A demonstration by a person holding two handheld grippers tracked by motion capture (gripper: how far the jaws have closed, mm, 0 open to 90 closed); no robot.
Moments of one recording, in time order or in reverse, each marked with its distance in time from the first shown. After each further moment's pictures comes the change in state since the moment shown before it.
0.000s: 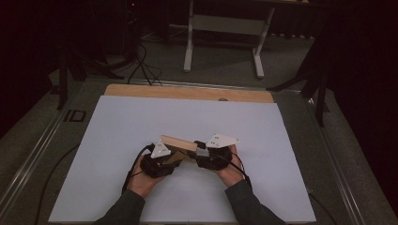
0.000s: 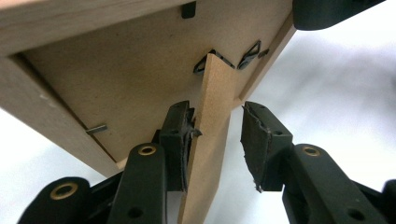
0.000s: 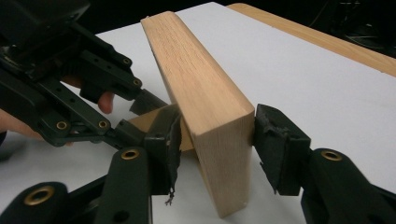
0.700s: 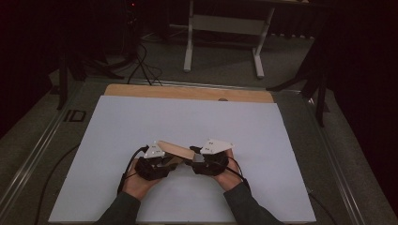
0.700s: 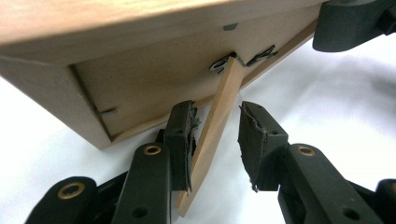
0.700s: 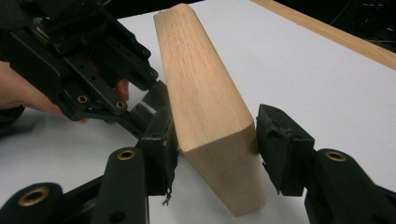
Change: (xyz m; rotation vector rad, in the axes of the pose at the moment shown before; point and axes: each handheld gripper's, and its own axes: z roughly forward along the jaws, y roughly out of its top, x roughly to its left) left arm 0.006 -0.011 -0.012 0.012 -0.061 -0.065; right arm 0.017 0.000 0.001 0.034 0.042 -0.067
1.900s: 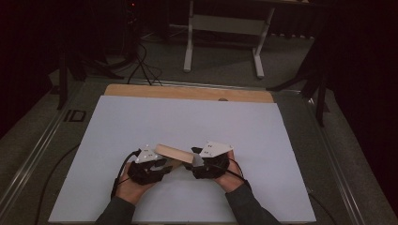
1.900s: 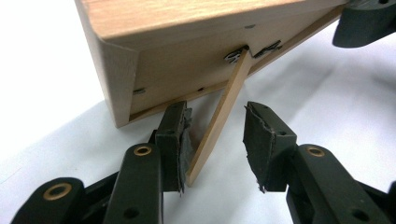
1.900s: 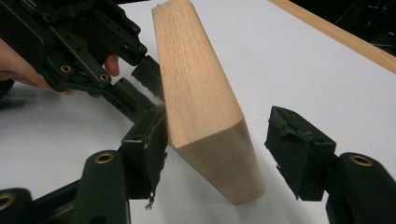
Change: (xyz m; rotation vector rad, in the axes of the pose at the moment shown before) left arm 0.000 -0.012 -0.017 -0.026 0.030 -0.013; right arm 0.006 0.002 -0.006 0.034 0.001 -0.063
